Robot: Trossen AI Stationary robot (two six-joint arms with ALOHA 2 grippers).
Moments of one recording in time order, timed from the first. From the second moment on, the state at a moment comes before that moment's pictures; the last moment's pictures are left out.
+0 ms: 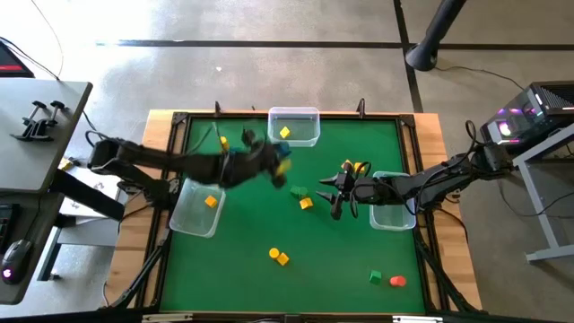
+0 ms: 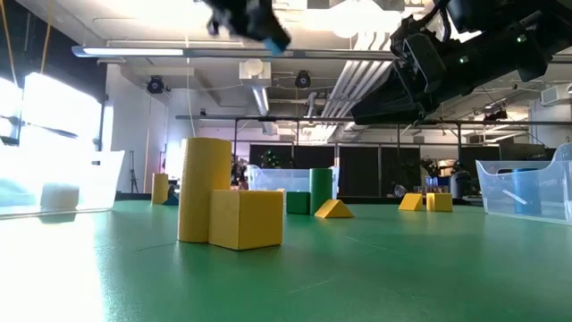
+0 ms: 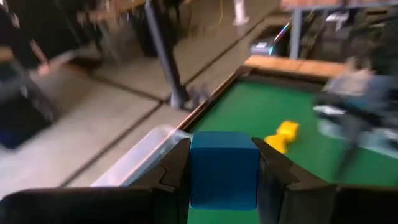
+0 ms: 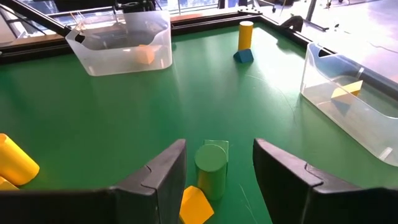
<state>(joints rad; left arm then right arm) -0.09 1.46 1.13 -0.05 -0.78 -0.04 0.15 1.32 0.46 0.48 0.39 0.21</state>
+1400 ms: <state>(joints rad) -0.38 1.39 0.74 -1.07 -0.03 -1.56 0.18 1.32 0.46 0.50 0.38 0.17</state>
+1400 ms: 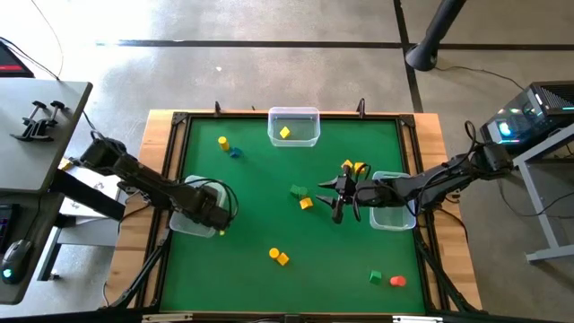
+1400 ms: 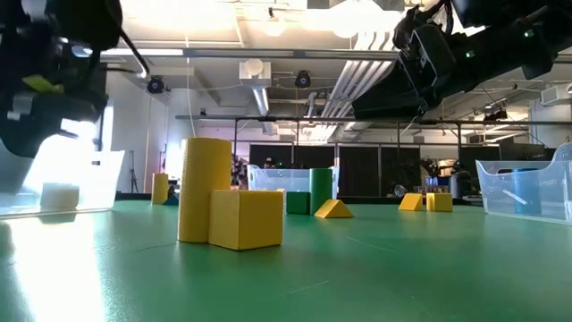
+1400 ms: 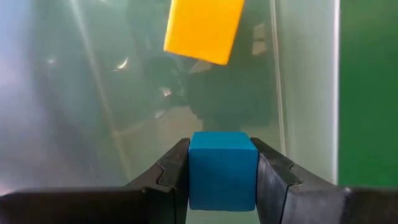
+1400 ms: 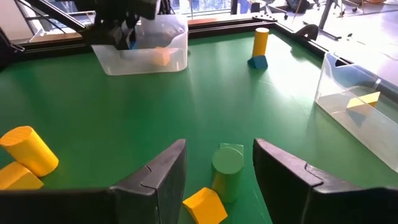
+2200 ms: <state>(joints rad) -0.31 1.23 0.69 -0.98 -0.15 -1.22 0.14 1.32 0.46 0.51 0.35 0.17</state>
